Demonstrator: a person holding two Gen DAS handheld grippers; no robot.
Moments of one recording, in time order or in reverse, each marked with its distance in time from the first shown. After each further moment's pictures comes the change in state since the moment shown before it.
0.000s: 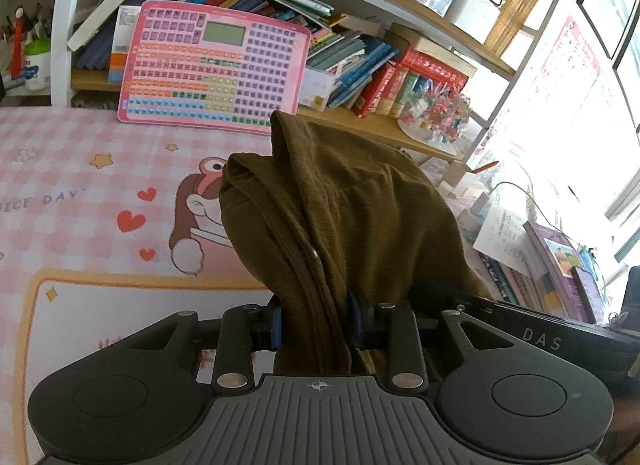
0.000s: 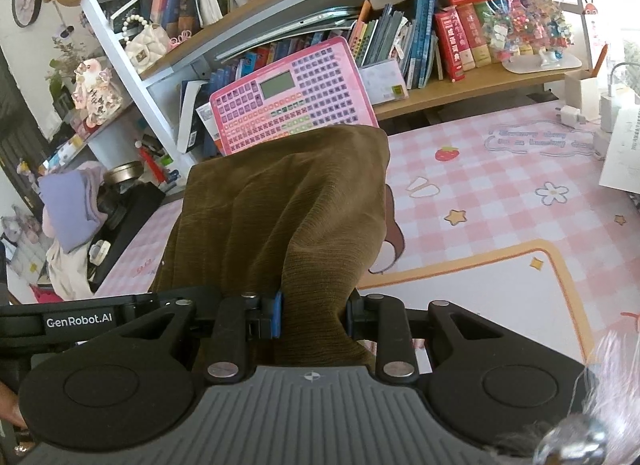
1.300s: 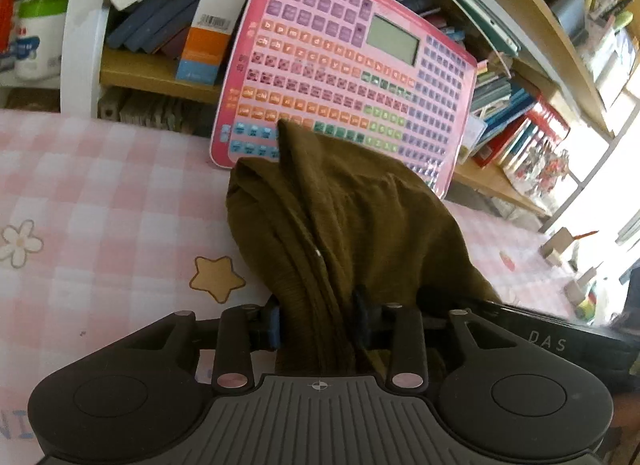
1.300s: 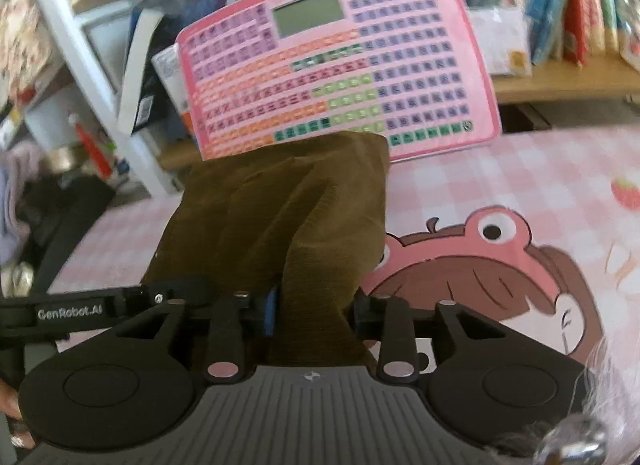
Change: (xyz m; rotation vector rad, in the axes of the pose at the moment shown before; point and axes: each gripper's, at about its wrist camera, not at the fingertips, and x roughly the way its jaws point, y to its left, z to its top) left arm 0.136 0.234 0.110 -0.060 0.007 -0.054; right arm 0.286 0.057 0.065 -0.016 0.062 -0.052
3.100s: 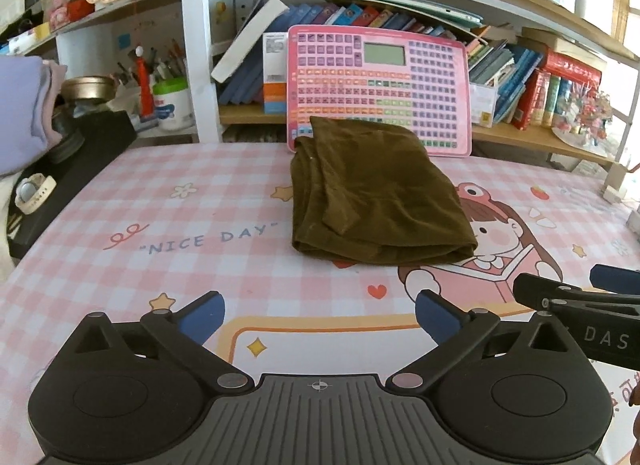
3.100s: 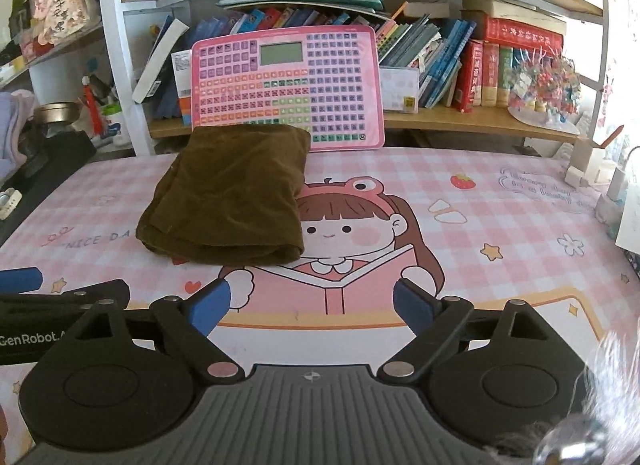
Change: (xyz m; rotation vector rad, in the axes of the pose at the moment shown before) left arm -0.122 -0.137 -0.129 0.155 -0.131 0.505; right arm -0.171 0.027 -0.091 -0.198 -0.080 -0.256
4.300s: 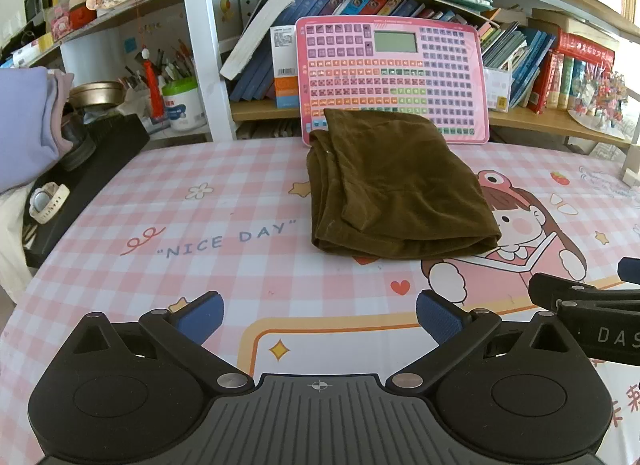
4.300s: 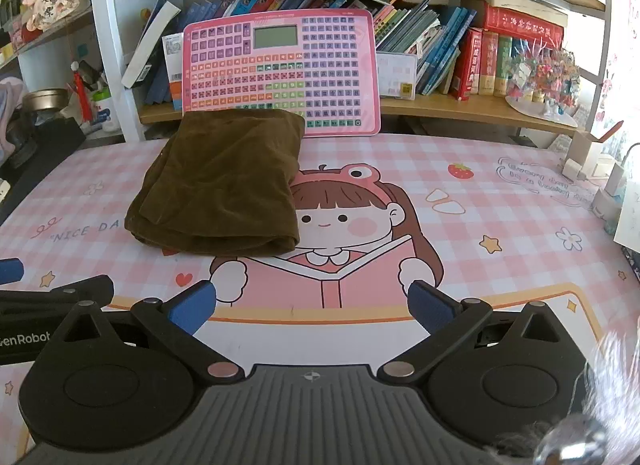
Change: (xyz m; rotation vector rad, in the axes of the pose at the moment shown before) left arm 0.007 0.000 0.005 0.038 0.031 0.059; right arm 0.011 0.003 0.003 0.000 0.049 -0.030
